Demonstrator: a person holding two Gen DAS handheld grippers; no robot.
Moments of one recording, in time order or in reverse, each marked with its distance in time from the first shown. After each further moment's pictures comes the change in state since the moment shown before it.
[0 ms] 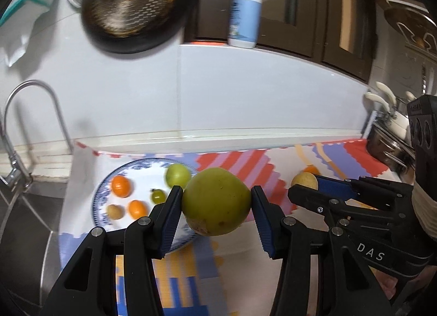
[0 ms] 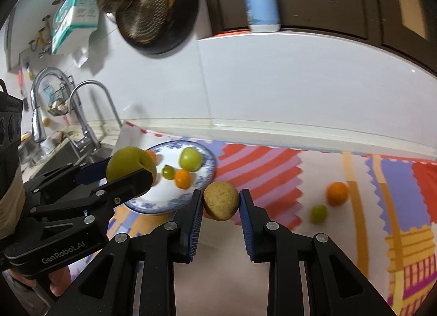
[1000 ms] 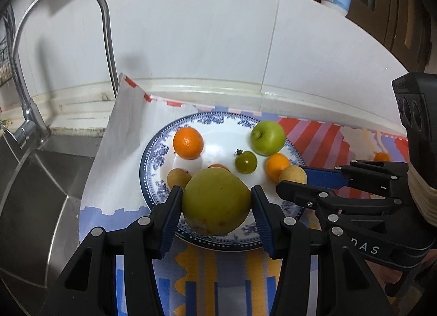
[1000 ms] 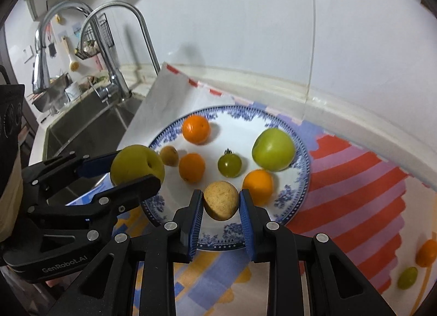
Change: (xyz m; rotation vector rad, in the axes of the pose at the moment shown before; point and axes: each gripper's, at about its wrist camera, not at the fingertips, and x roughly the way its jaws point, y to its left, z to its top) left arm 0.066 0.105 -0.034 -0.126 0.168 0.127; right arm 0.159 0.075 0.010 -0.183 0.244 0.203
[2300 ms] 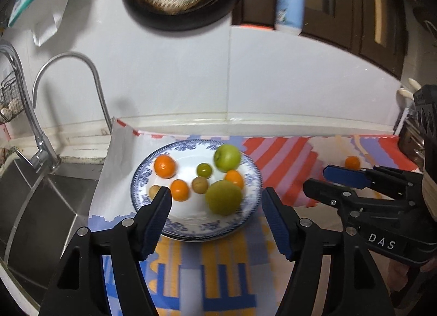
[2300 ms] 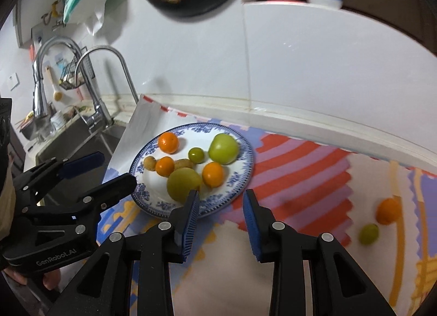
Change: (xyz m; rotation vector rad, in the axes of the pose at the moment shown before) left arm -0.073 -0.065 -0.005 0.087 -0.139 0.015; right arm -0.108 -0.020 -0.041 0.114 -0.161 -0.144
